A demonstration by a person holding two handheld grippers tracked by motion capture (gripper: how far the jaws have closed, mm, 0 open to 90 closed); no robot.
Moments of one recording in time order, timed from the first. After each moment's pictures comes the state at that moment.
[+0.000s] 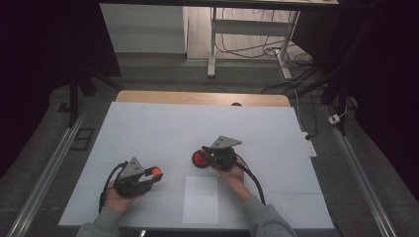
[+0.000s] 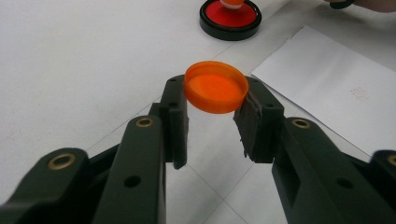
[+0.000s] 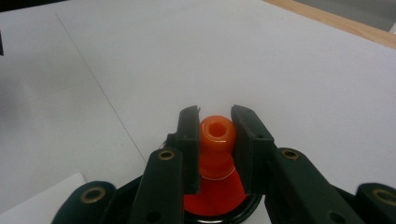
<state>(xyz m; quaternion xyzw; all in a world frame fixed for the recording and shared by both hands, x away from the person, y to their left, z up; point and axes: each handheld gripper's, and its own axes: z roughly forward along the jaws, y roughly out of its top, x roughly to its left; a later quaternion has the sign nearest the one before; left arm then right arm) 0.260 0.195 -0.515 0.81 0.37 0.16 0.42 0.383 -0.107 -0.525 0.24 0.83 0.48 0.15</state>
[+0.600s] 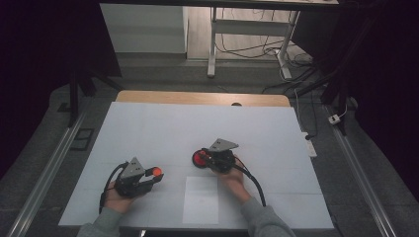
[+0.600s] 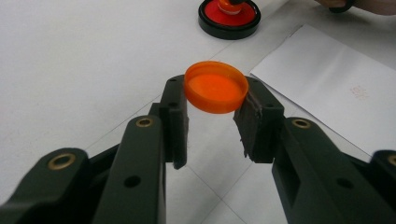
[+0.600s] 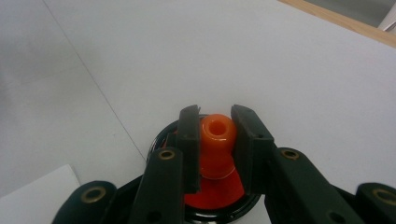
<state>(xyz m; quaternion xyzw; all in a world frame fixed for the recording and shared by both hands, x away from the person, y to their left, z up) 0.259 0.194 -0.515 0.82 0.37 0.16 0.42 0.378 -0.103 -0.531 0.24 0.84 0.46 0.18</state>
